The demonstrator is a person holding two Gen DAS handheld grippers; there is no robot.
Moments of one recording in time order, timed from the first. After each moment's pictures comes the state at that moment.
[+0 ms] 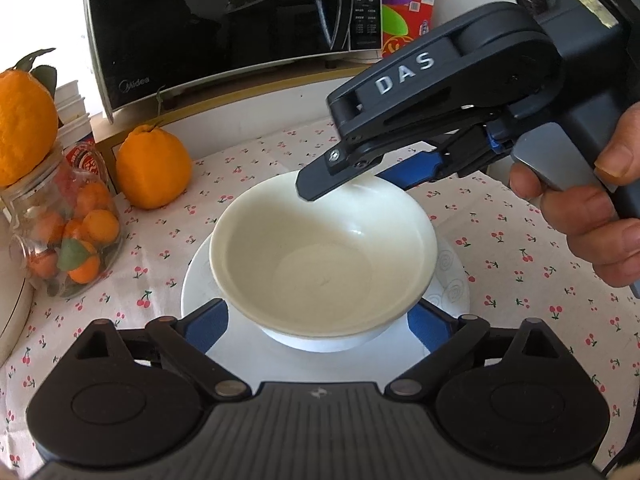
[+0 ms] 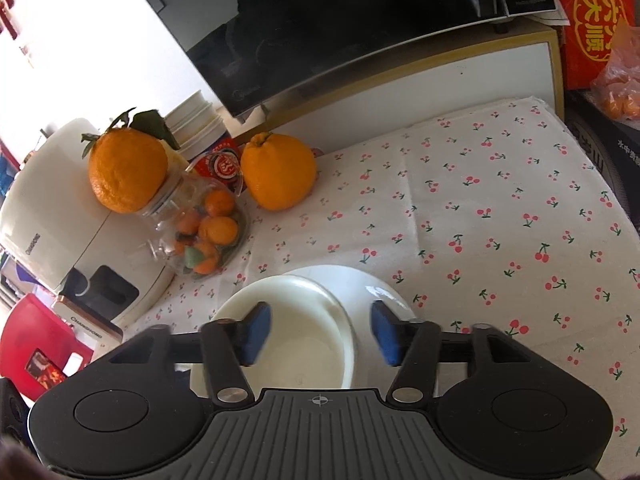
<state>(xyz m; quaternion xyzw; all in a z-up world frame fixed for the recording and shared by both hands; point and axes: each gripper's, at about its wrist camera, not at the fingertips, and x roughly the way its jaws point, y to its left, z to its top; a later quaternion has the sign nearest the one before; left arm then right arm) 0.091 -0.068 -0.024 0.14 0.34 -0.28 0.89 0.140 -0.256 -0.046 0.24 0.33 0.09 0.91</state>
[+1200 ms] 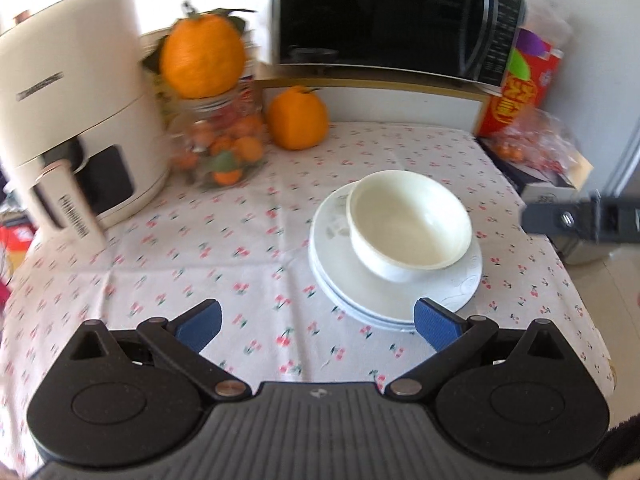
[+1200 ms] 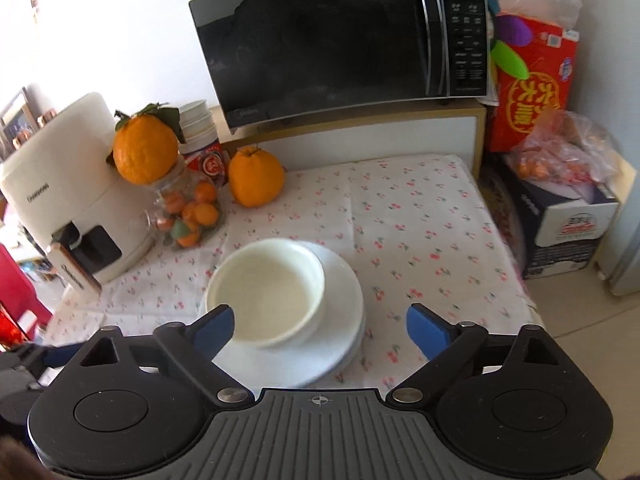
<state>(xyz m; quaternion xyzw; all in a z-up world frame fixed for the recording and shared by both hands) 0.031 -0.015 0.042 0.02 0.42 -0.09 0.90 0.018 -0.229 0.018 0.12 0.32 -0.02 0.94</state>
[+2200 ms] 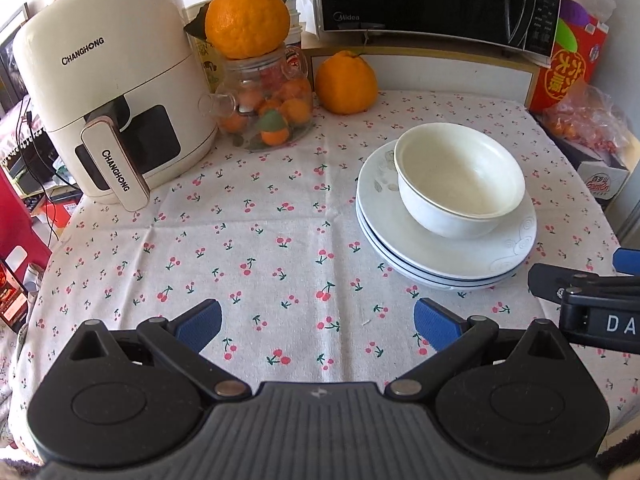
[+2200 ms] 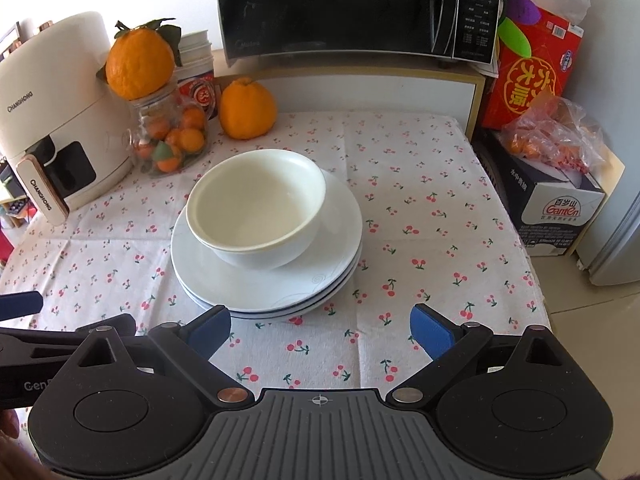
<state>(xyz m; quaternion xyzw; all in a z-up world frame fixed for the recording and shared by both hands) 0.022 -0.022 0.014 0.06 0.43 -0.01 0.90 0.010 -0.194 -0.035 0.06 0.36 -0.04 0.93</state>
